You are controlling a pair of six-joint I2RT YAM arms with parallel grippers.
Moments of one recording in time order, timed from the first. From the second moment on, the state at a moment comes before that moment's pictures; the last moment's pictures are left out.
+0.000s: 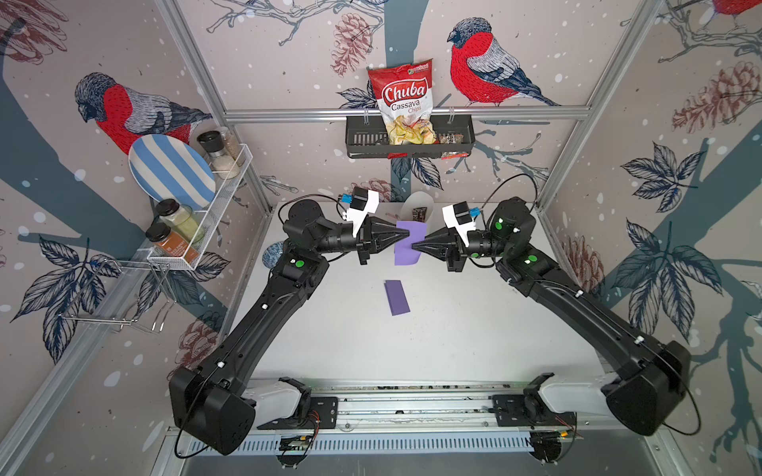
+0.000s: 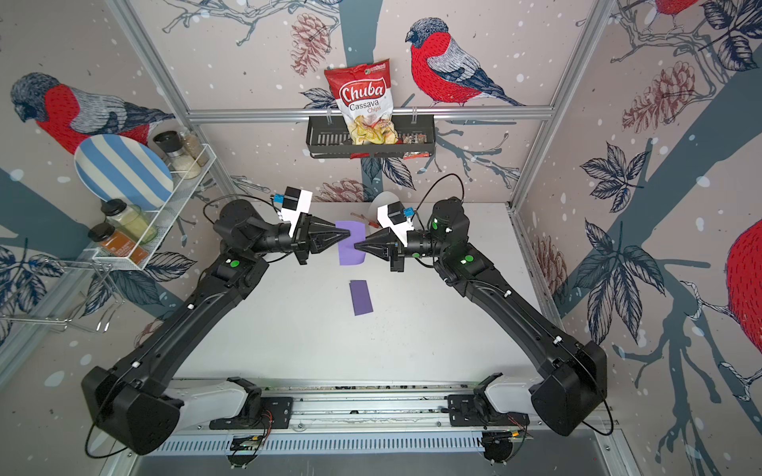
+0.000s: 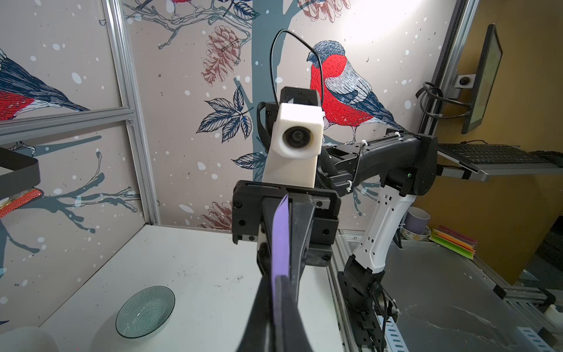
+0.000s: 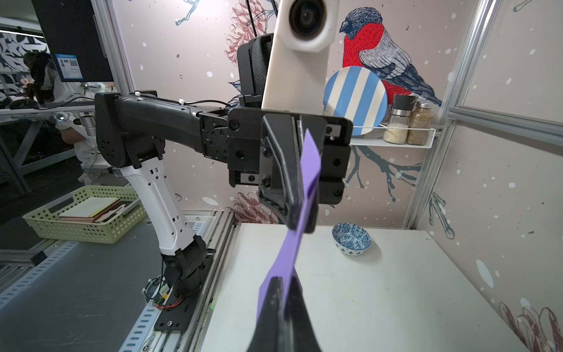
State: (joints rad) left arm -0.40 1.25 1.21 0.24 1.15 -0.21; right arm 0.61 1.32 1.22 0.10 -1.05 -0.08
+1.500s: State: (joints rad) left arm -0.40 1.22 1.22 0.27 1.15 -0.24; right arm 0.62 1.28 1.14 0.12 -1.03 -0.08
